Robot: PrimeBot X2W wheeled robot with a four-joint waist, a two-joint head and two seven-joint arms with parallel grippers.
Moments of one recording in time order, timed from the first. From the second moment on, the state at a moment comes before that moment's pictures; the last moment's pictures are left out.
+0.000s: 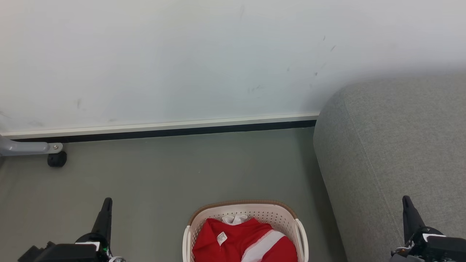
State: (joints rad) left arm -0.08 0.04 0.09 0.29 -1.60 -0.12 0.11; right arm -0.09 -0.04 -0.13 0.30 1.60 0.12 0.11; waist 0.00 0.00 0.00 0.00
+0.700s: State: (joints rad) left arm -0.08 0.04 0.09 0.29 -1.60 -0.12 0.11; right arm -0.09 -0.04 -0.13 0.30 1.60 0.12 0.11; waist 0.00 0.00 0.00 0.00
